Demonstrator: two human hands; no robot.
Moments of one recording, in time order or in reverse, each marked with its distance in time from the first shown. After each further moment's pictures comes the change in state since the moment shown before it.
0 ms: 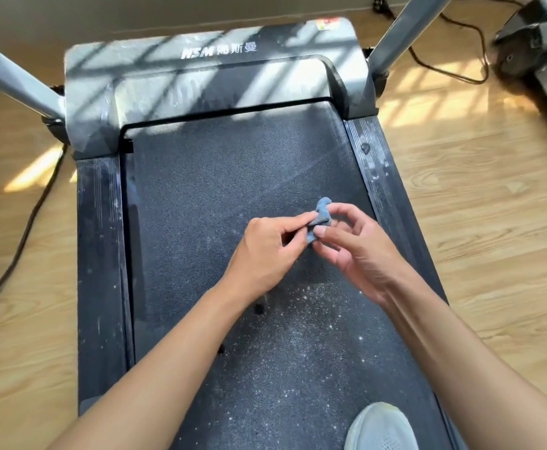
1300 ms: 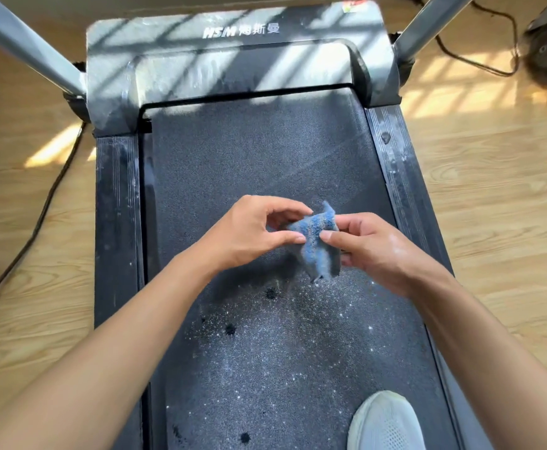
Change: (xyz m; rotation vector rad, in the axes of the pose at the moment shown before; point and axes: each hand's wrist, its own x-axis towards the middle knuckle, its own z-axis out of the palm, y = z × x) left_hand 0.001 -0.022 -0.051 -0.064 -0.316 -0.059; right_hand -0.003 0.001 0.000 -0.534 -0.282 0.111
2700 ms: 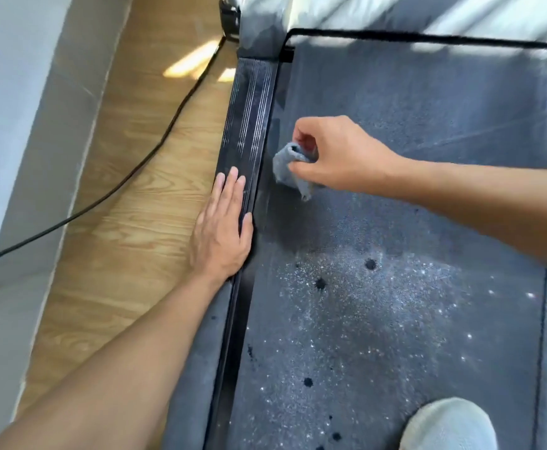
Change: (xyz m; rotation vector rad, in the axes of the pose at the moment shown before) left_hand -0.199 -0.138 -0.024 0.751 0.601 -0.537; right_hand 0.136 -0.062 0.172 -1.128 -0.191 -0.442
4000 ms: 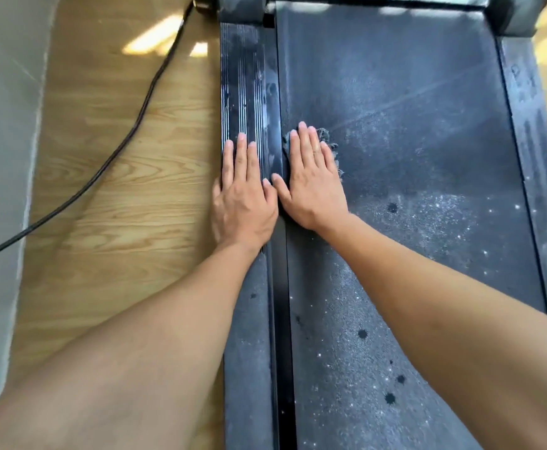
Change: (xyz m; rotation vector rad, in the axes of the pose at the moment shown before) left_hand 0.002 -0.015 0.018 -0.052 0.077 0.046; right_hand -0.018 -0.023 0.193 -0.427 0.234 0.395
